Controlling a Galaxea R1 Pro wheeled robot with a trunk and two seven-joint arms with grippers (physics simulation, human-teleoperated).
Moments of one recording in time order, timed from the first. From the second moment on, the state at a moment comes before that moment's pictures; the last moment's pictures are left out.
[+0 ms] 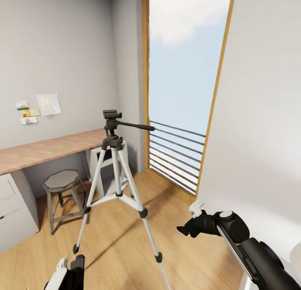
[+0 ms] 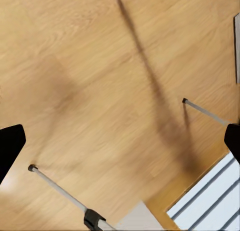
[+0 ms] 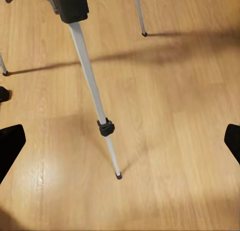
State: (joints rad) left arm -0.23 -0.09 0.36 -0.95 1.42 0.01 0.58; right arm -0.38 -0.25 0.32 -1.54 0.05 0.94 0.53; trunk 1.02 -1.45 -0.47
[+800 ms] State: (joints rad) left arm -0.23 -0.09 0.38 -0.95 1.52 -0.06 0.60; right arm -0.38 -0.25 0.32 -1.55 0.05 0.97 0.53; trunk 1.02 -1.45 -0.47
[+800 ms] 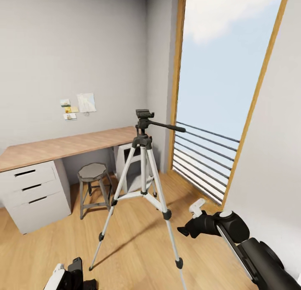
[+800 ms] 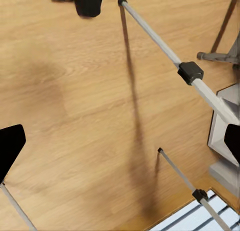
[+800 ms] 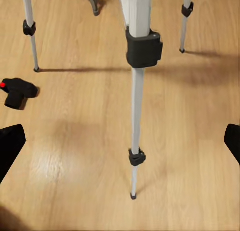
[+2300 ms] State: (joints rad) left arm -0.22 -0.09 0.39 -0.95 1.54 -0.06 0.61; right arm -0.39 -0.28 0.25 -1.48 0.06 0.97 0.52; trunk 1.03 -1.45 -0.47
